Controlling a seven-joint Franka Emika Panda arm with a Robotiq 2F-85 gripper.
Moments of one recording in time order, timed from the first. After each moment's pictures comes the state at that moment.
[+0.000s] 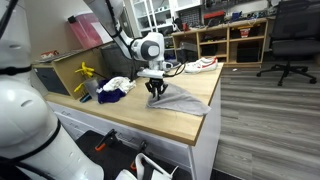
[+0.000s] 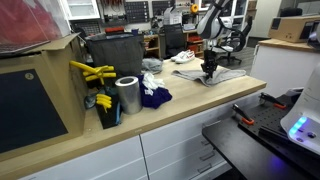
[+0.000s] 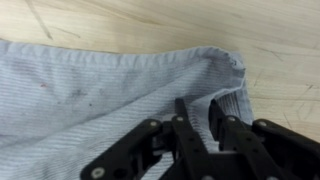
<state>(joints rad) -0.10 0.40 0.03 -2.21 0.11 2.38 -0.28</state>
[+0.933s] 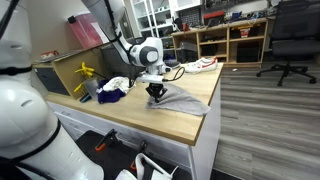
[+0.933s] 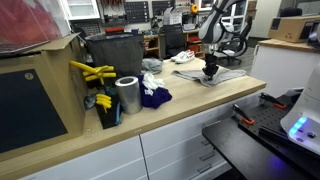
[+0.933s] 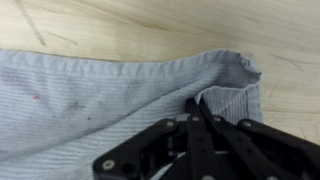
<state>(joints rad) -0.10 0.41 0.03 -2.26 0.10 2.47 -0.28</state>
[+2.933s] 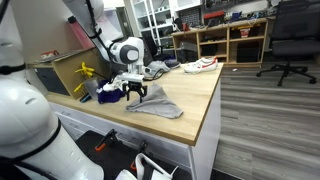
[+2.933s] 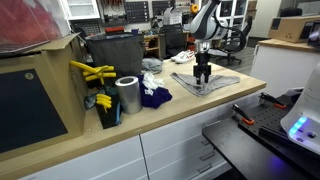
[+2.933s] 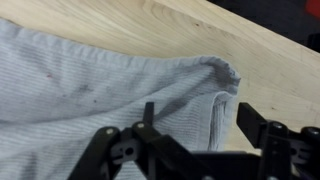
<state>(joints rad) -0.05 0.29 0.18 -2.37 0.21 2.38 -0.36</state>
